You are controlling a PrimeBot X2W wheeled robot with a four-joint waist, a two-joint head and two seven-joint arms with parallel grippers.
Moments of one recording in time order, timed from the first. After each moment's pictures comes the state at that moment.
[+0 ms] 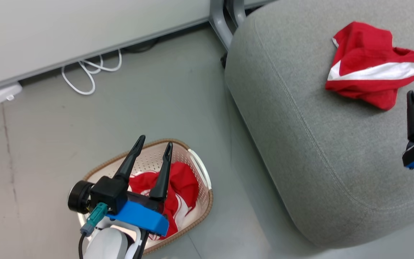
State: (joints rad) left arm -0.23 0.12 -0.34 0.26 -0.26 -0.12 -0.26; right arm -0.60 -0.43 0.08 0.78 0.51 0.13 -0.26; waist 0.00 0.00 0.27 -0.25
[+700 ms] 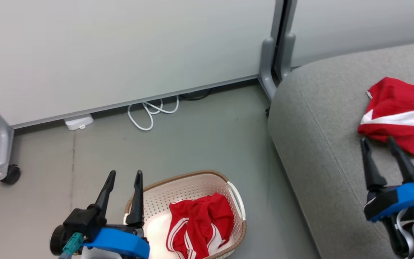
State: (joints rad) left arm -0.07 0.06 -0.15 0.27 -0.26 -0.13 -0.26; right arm -0.25 -0.27 -0.01 0.37 0.33 0.13 -0.18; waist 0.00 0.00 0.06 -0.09
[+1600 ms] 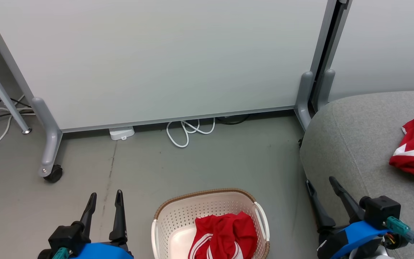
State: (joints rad) left arm -0.01 0.05 -0.04 0.34 -0.25 -0.13 -0.26; right arm -0.05 -0.10 0.09 0.21 0.26 0.13 -0.10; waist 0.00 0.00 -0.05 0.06
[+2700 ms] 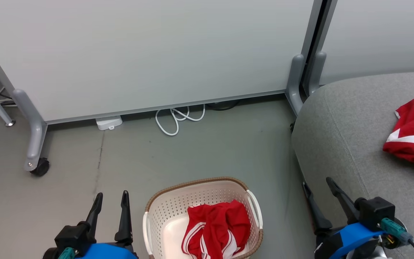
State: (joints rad) left arm 0.00 0.05 -0.06 0.34 -0.25 -0.13 -0.26; right arm -0.04 -0.09 0.09 0.19 0.20 0.13 -0.09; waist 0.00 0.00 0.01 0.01
